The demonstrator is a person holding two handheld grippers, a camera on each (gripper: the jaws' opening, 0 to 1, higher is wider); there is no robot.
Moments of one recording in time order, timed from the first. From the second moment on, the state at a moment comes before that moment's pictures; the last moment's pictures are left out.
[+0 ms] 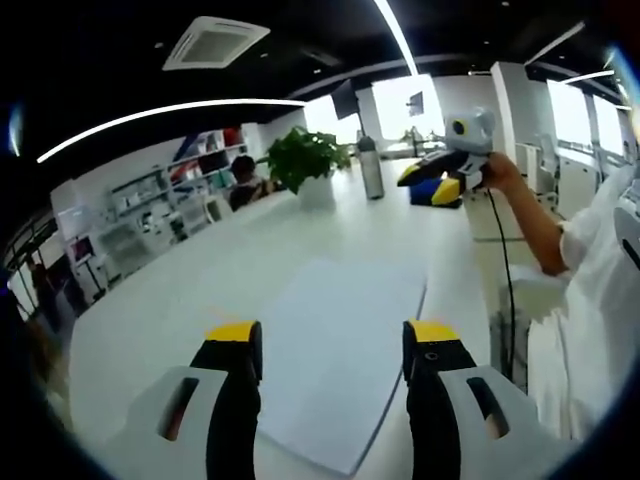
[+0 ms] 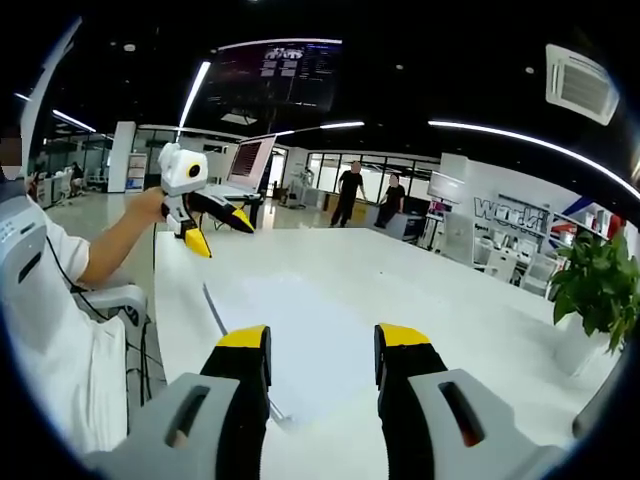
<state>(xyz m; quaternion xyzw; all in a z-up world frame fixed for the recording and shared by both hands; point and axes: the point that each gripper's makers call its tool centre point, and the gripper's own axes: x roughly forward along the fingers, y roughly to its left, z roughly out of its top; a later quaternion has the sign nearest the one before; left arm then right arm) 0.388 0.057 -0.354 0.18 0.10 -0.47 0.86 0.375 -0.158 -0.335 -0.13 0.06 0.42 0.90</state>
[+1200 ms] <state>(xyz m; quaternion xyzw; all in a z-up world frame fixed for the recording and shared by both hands) 0.387 0.052 -0.371 0.21 0.12 -0.48 0.84 0.374 -0.153 -0.337 -0.14 0.05 0.42 0.90</state>
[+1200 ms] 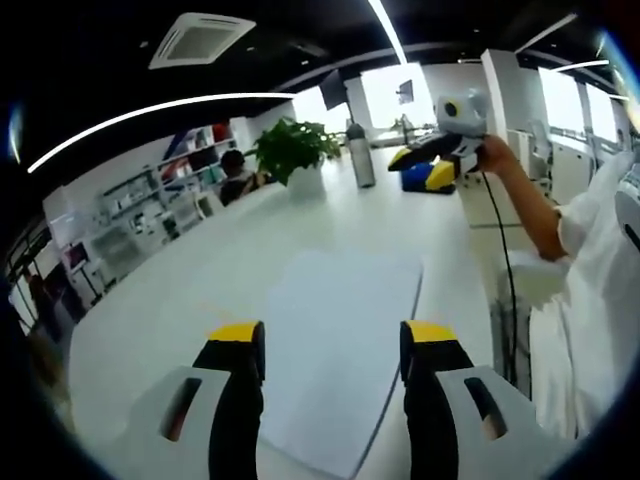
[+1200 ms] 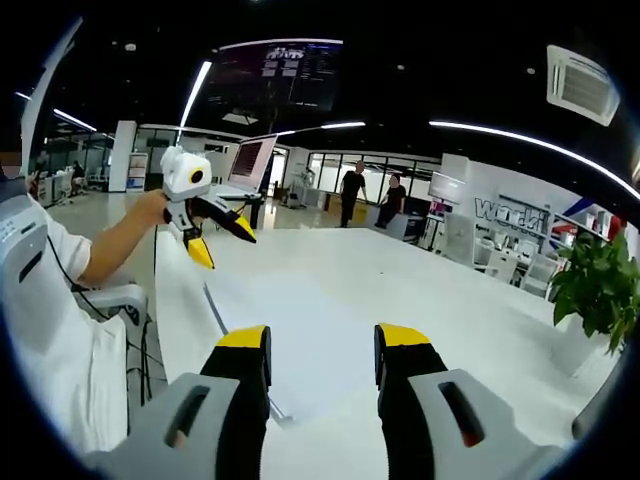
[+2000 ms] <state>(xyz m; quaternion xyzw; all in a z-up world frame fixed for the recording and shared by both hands) 0.386 0.045 -0.385 0.23 0.13 -0.49 0.83 0.372 -0.152 -0.338 -0.14 0.06 0.42 0.90</state>
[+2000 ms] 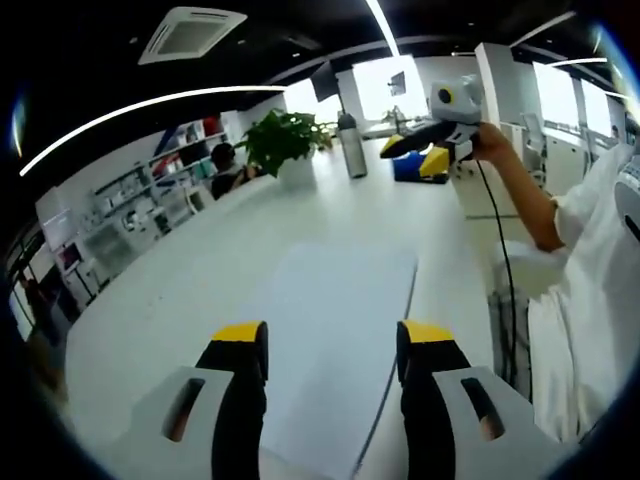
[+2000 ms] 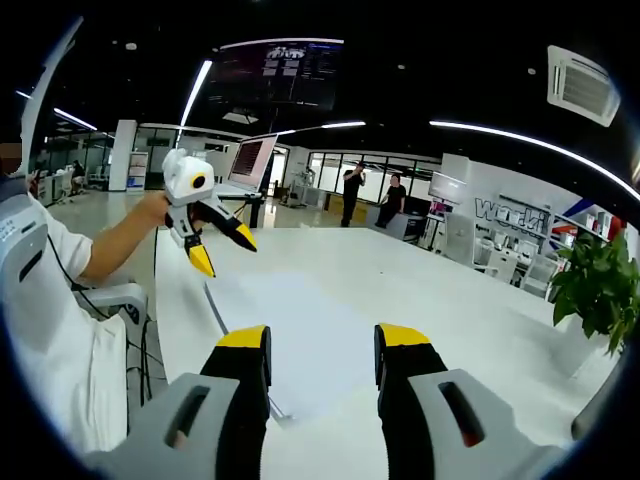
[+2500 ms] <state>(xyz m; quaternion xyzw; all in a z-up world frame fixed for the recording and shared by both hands) 0.382 0.037 -0.386 0.22 0.13 -0.50 0.83 0.372 -0.155 -0.336 -0.14 0.06 0.42 0.90</state>
